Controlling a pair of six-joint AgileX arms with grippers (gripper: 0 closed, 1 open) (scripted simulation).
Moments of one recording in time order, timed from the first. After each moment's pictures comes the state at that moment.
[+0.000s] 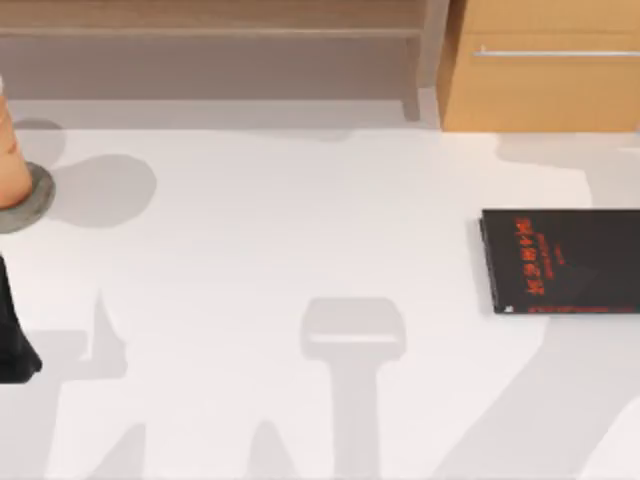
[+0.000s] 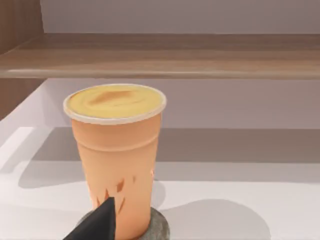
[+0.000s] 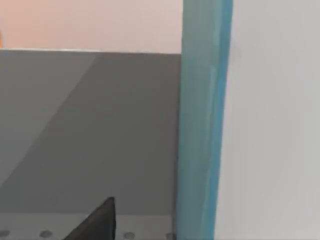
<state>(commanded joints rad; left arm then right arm) 0.00 0.00 0.00 0.00 0.00 0.00 -0.46 2.10 1.55 0.56 -0.43 -0.01</state>
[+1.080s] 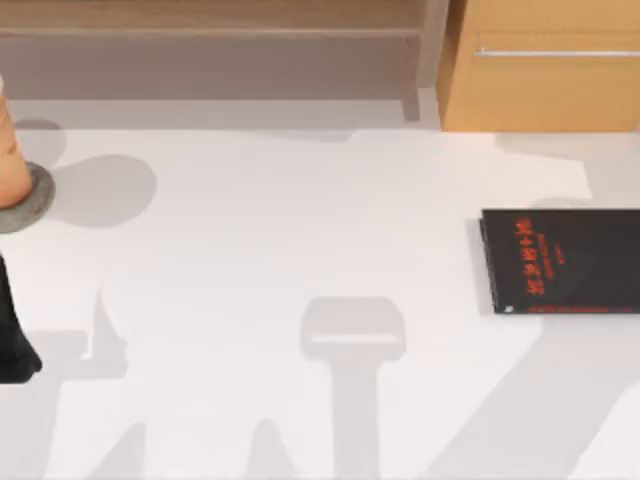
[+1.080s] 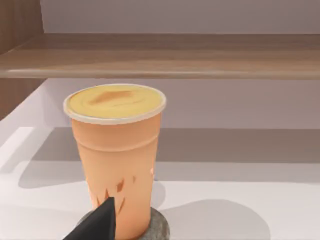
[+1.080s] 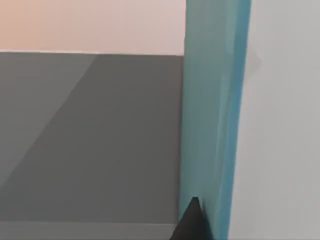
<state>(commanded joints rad) 0.00 0.00 0.00 0.00 0.00 0.00 -0.45 2.13 1.60 0.54 -0.42 -0.01</state>
